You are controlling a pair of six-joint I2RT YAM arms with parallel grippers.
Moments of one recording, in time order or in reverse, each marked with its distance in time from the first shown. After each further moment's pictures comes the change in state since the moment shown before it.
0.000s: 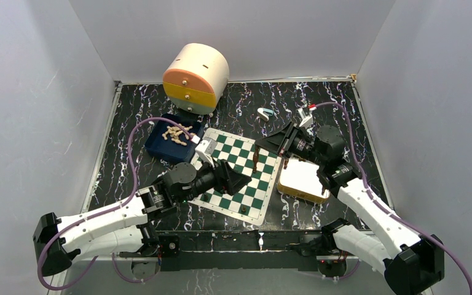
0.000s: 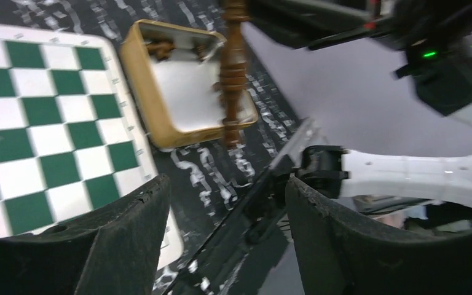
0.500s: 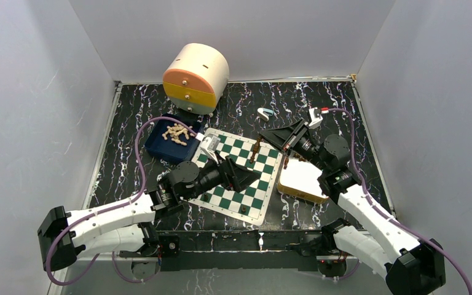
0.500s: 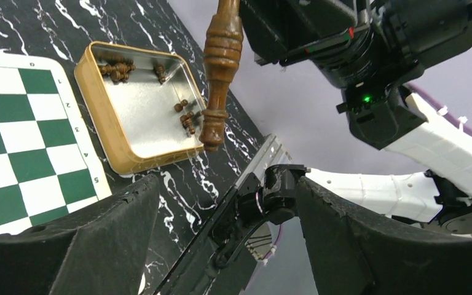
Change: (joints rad) left arm 0.000 0.086 -0.007 0.236 0.076 -0.066; right arm 0.000 -0.048 -0.106 0.279 0.127 0.261
